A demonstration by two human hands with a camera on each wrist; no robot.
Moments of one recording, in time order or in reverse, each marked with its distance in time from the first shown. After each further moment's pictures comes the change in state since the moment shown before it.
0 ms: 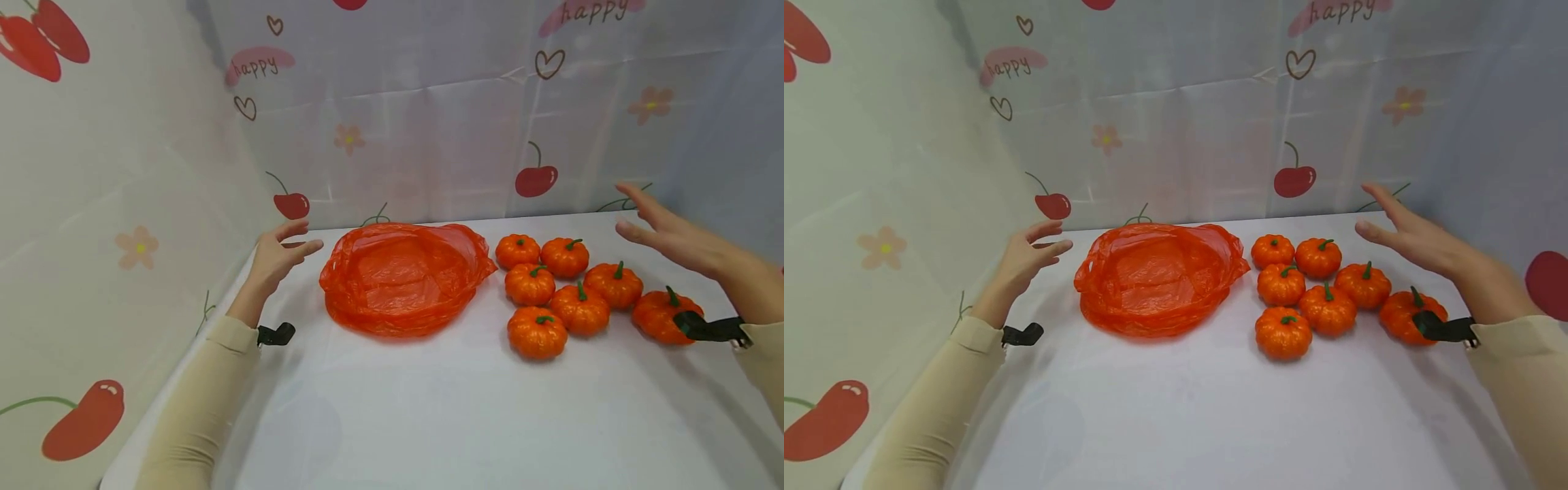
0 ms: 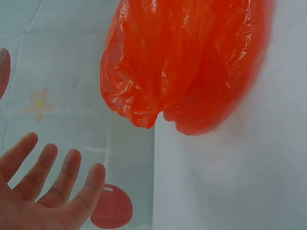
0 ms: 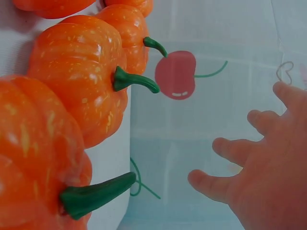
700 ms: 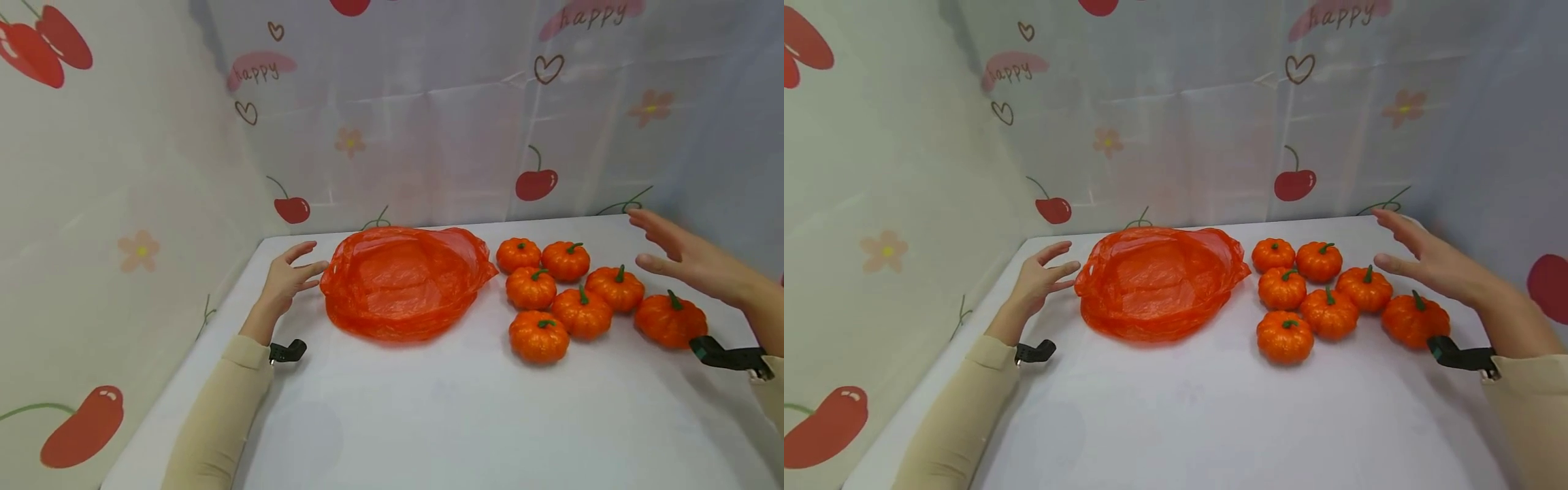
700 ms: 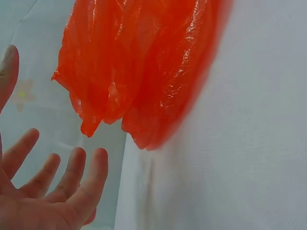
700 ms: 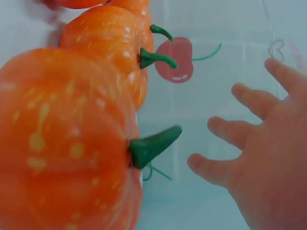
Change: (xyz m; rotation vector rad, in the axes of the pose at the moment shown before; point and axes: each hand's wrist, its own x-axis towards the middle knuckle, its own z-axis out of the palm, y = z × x) left_hand 0.000 -0.038 0.021 -0.226 -0.021 -0.162; right_hand -0.028 0.025 0.018 0.051 0.069 -0.040
